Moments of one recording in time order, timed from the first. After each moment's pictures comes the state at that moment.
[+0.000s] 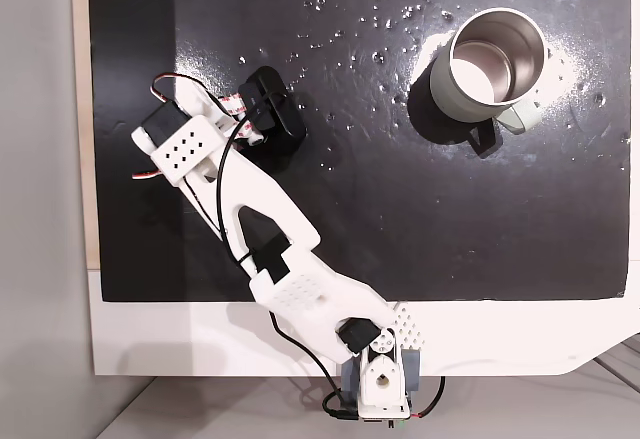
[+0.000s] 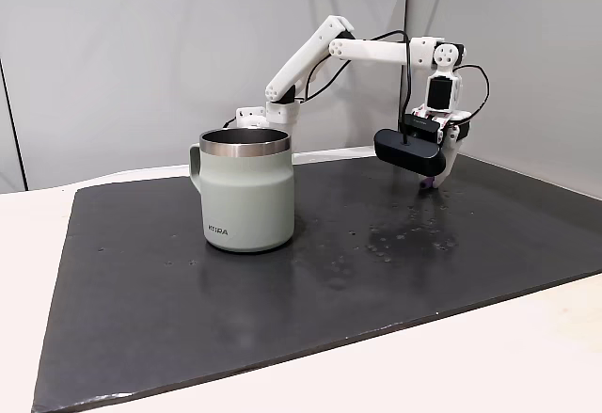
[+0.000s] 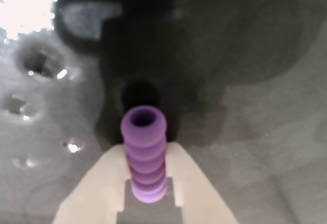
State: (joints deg) arm -39.2 49.9 48.5 87.3 9.8
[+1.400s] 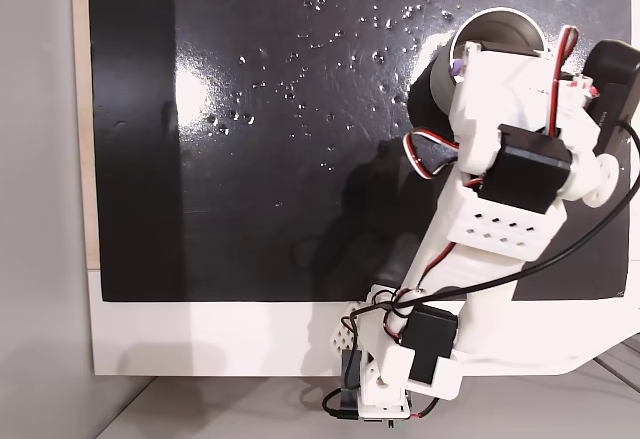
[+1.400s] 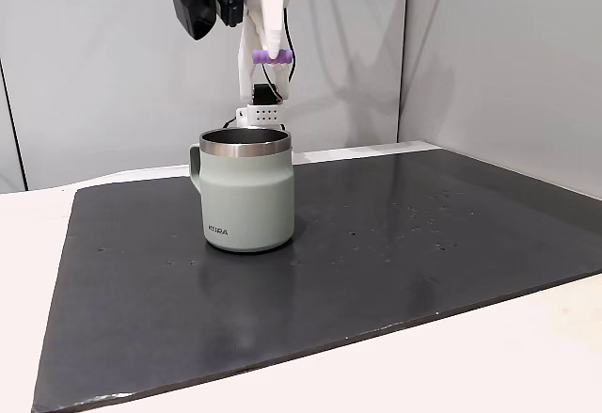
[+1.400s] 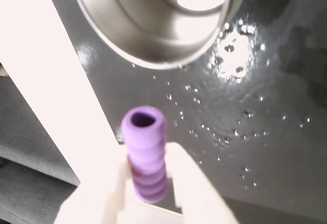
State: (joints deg) arm 15.3 91.4 47.9 97.4 -6.9
